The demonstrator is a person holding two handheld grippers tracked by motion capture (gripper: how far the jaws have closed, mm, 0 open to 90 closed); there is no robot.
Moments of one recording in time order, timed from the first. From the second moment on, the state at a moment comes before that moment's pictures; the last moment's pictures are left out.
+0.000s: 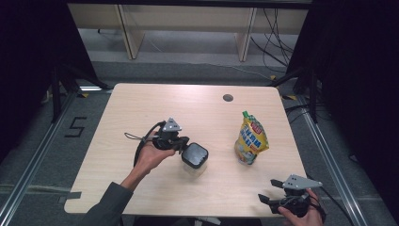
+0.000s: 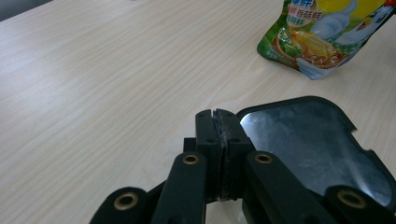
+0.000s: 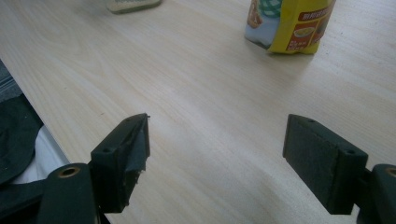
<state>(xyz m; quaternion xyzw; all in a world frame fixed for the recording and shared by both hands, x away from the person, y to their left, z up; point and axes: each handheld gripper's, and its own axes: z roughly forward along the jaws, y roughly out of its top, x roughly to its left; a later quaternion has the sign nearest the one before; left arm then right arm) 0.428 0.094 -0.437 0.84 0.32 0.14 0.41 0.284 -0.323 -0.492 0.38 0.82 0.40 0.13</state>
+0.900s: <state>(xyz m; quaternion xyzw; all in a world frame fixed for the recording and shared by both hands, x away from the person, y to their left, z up) 0.407 0.161 -0.460 0.81 0.31 0.12 0.48 0.285 -0.322 -0.492 0.38 0.82 0.41 0.13</state>
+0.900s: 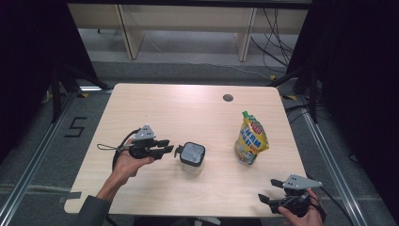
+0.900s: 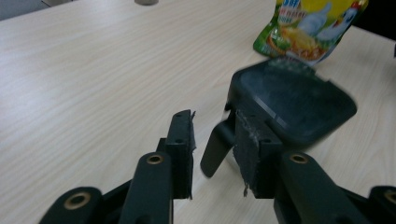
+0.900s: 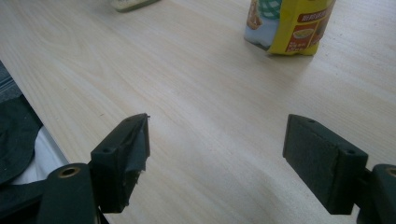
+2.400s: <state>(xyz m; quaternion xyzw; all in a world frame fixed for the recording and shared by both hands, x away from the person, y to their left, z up) 0.418 0.136 -0.497 0.87 0.18 0.10 0.46 0.283 -0.319 -0.492 0.38 0.82 0.40 0.12</state>
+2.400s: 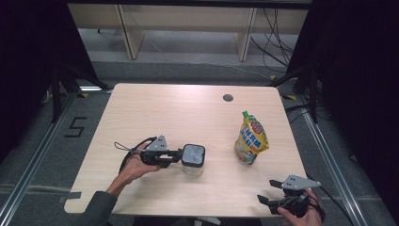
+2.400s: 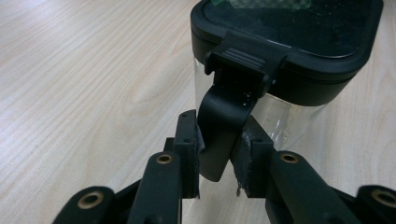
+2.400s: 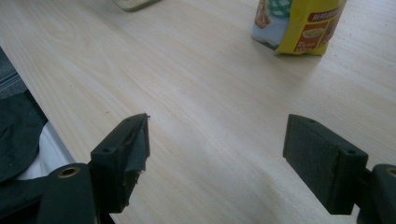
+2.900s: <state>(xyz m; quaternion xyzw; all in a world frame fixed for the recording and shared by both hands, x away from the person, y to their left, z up) 0.397 0.127 -0.496 0.87 0.16 0.10 0.45 0.282 -0.318 -0.492 0.38 0.82 0.40 0.12</state>
